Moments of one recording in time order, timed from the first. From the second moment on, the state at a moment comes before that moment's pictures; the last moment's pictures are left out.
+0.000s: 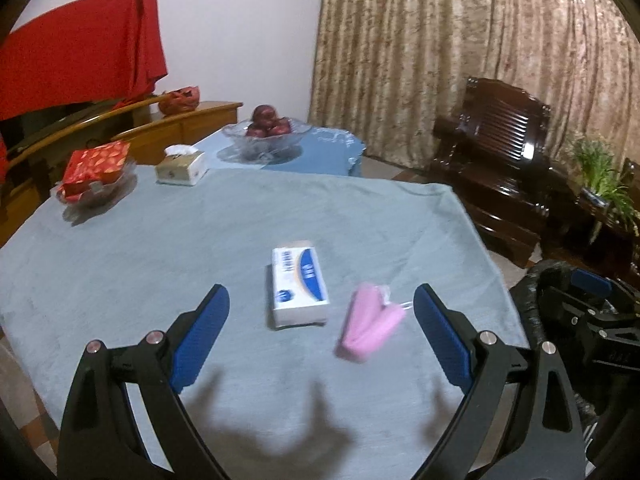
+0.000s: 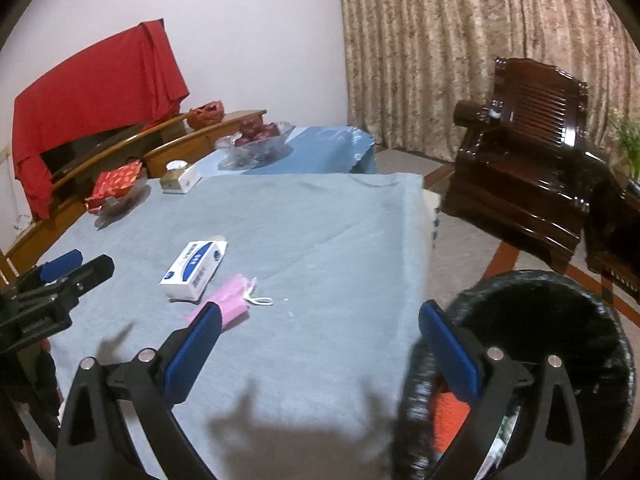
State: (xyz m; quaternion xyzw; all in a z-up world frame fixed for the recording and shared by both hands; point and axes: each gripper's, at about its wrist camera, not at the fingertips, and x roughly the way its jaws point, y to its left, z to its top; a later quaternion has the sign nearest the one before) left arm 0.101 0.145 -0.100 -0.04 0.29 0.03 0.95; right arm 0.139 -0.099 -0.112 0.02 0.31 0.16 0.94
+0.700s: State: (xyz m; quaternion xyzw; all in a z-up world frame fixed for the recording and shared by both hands) left arm 0.107 0.224 -0.151 -0.05 0.33 0.07 0.94; right arm 0.171 0.018 -0.184 -0.01 0.37 0.19 0.91
